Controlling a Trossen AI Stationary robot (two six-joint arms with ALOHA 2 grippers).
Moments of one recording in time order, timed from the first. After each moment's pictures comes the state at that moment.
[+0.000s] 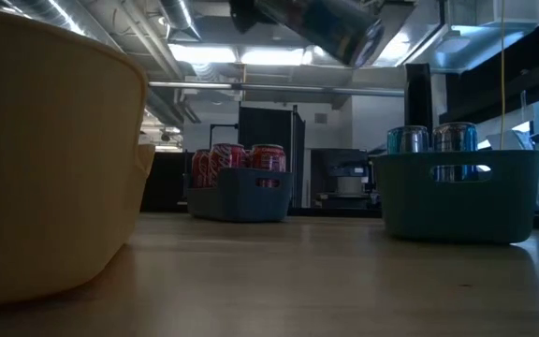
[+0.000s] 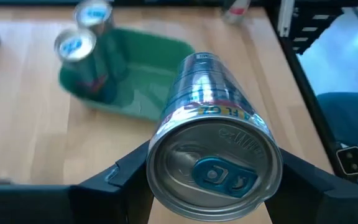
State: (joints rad) left arm -0.04 1.60 1.52 -0.66 0.12 0.00; right arm 0.59 1.39 1.25 -0.73 0.81 0.83
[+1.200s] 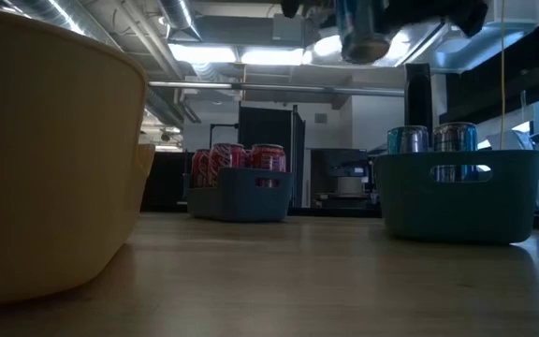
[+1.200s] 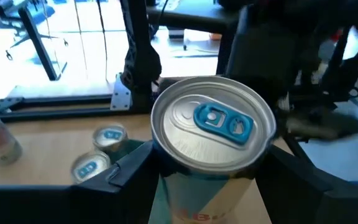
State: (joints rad) left arm -0.04 1.68 1.50 -0.17 0.11 0.00; right arm 0.62 1.41 1.07 -0.47 0.80 0.78
